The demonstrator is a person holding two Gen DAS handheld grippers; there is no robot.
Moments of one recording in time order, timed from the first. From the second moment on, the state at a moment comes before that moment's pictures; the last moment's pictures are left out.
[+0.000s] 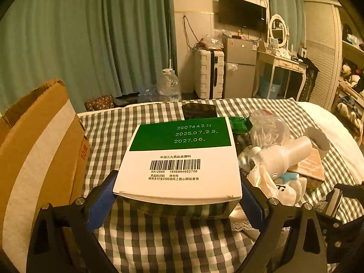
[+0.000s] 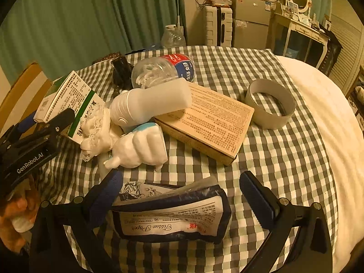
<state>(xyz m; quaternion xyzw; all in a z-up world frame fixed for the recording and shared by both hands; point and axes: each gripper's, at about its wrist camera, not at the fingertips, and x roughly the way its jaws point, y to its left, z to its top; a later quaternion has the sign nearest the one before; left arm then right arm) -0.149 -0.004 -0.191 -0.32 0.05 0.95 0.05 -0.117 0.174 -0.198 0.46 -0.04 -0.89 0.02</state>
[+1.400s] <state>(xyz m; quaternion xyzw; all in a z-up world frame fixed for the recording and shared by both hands) -0.044 0.016 -0.085 -0.18 0.09 0.98 0.04 -0.068 0.194 -0.097 0.32 -0.06 -0.95 -0.01</state>
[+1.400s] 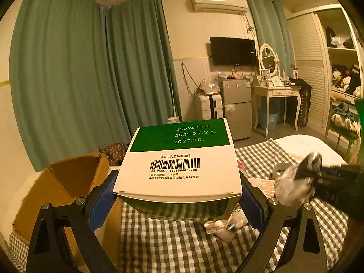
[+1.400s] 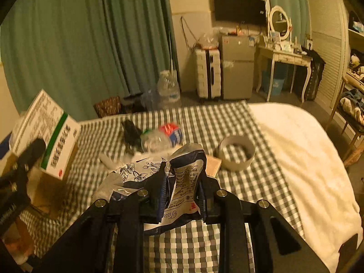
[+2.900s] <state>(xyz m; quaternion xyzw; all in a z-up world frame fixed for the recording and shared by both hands) -0.003 -0.130 0.006 -0.13 0.04 0.99 -0.06 -0.040 0.052 0.032 0.17 -0.04 -0.98 0.06</state>
